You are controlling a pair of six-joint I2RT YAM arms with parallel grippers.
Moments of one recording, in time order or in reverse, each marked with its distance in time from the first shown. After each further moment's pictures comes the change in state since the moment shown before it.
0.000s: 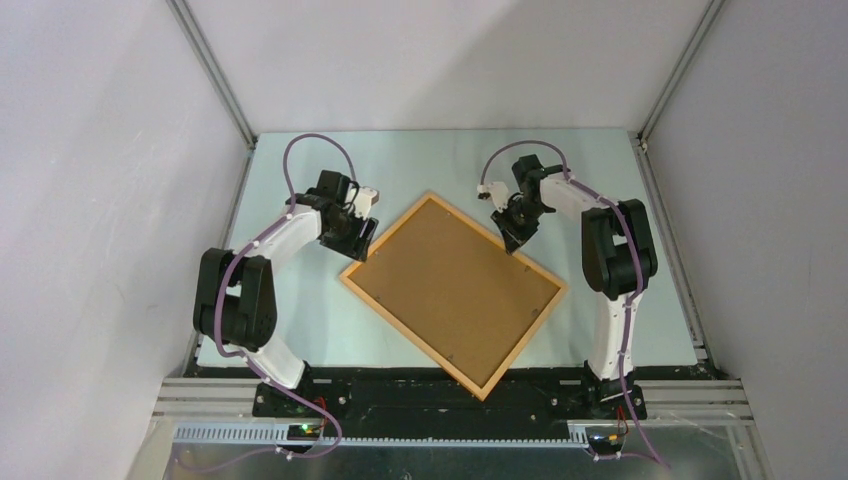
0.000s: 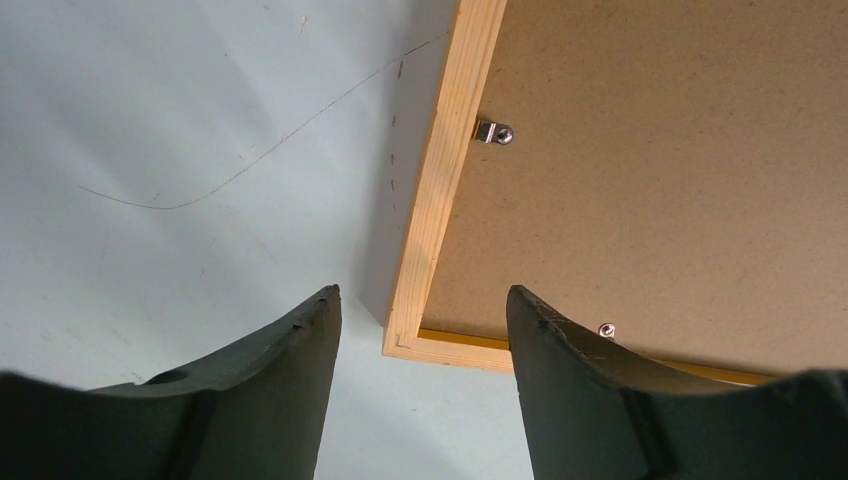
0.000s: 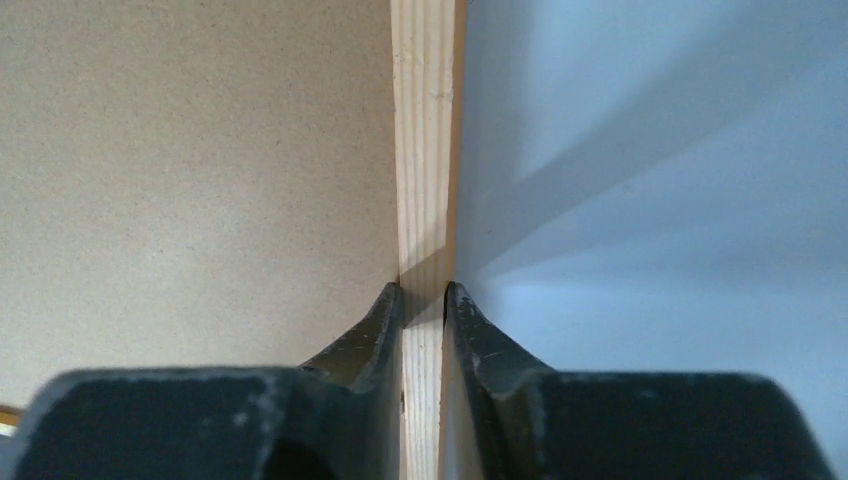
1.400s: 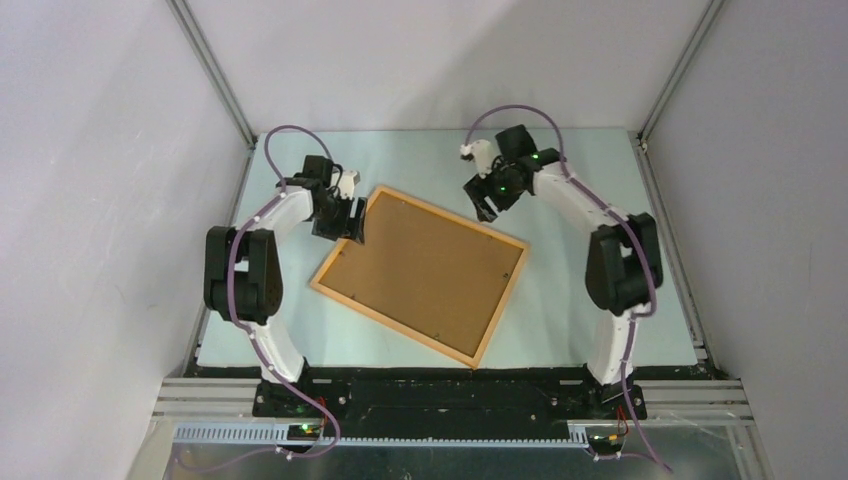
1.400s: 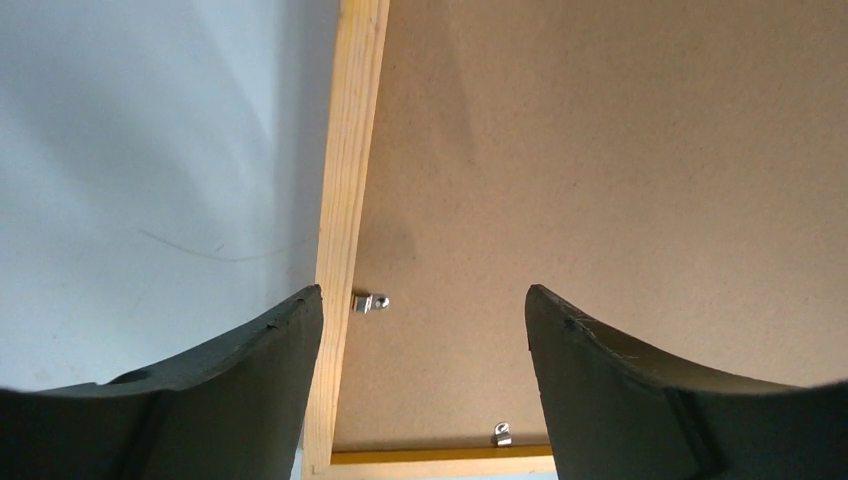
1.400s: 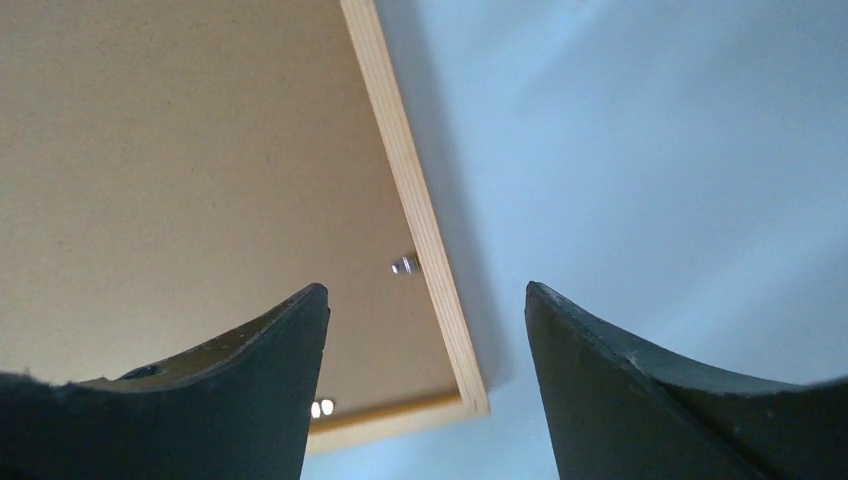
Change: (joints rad) left arm 0.124 0.150 0.144 -0.003 0.078 -0.114; right arm 0.129 -0.058 0.180 0.119 0.126 0.138
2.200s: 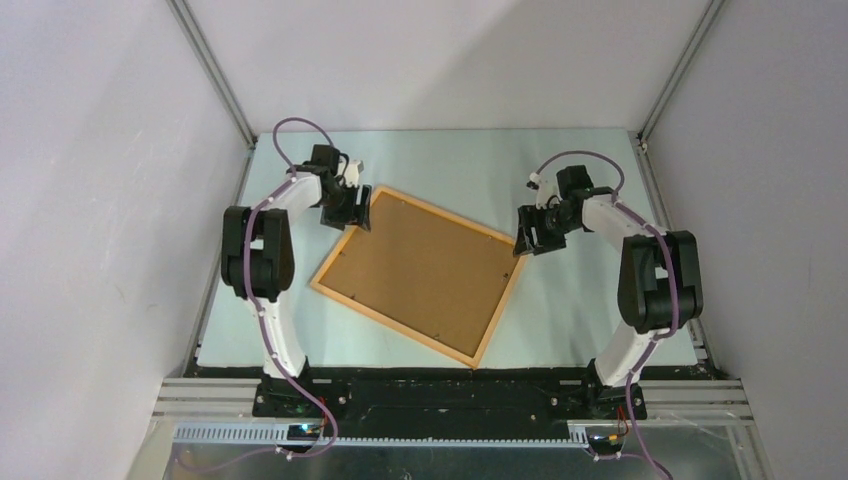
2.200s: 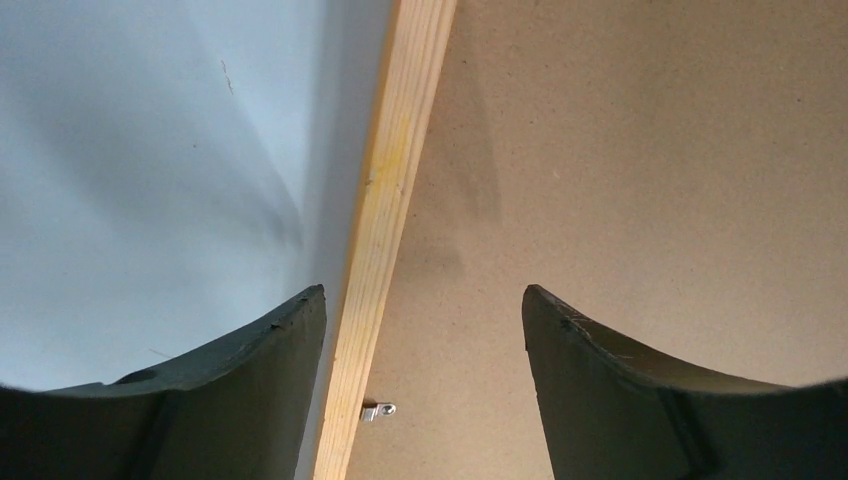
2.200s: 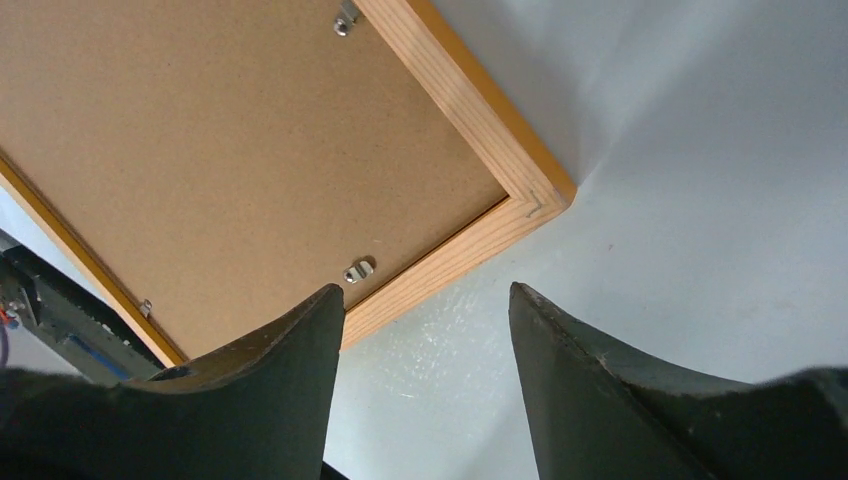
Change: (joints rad) left arm 0.000 0.204 0.203 0.001 0.024 -0.068; right arm -0.281 -0.265 -0.520 0.096 -0.240 0.347
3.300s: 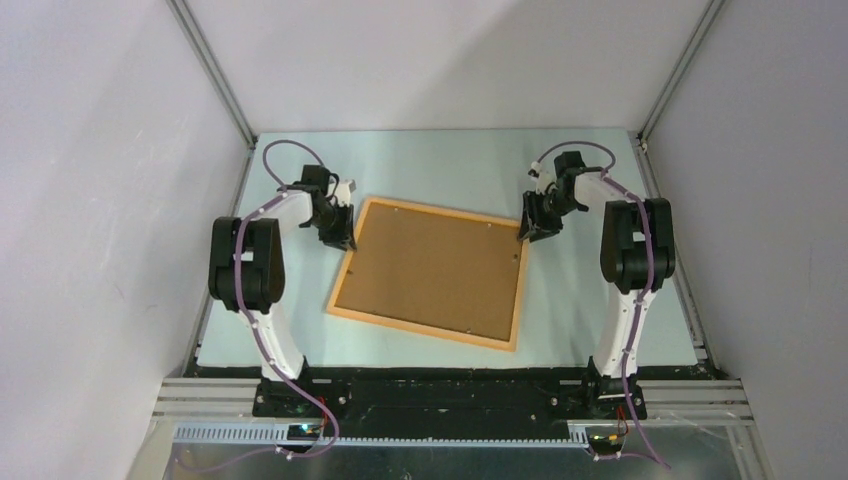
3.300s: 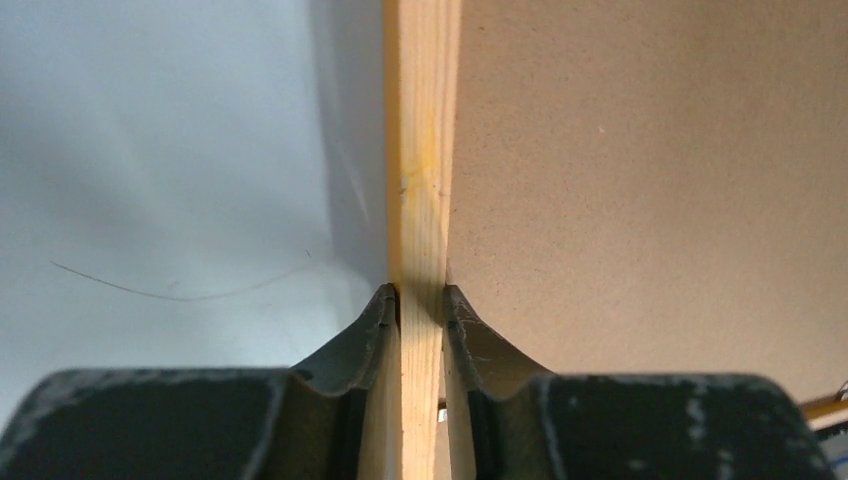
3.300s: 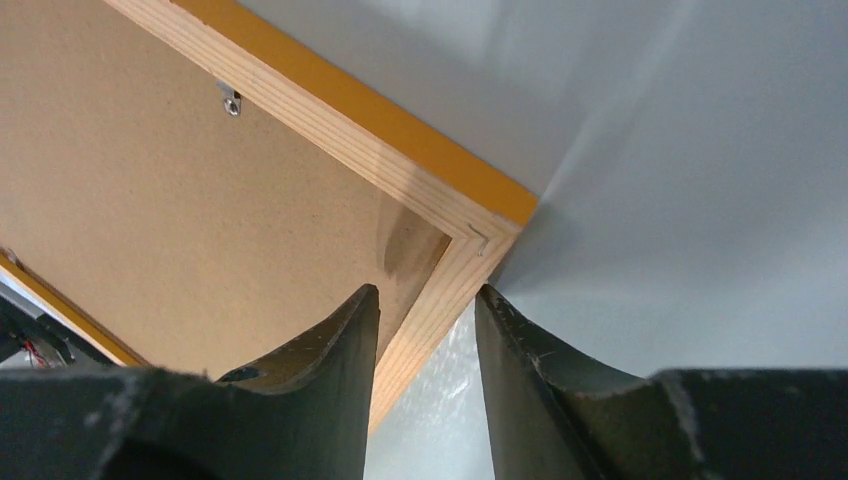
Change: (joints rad) left arm 0.033 -0.090 -0.209 0.061 0.063 -0.009; right arm -0.047 0.307 0.254 -0.072 -0.010 0.051
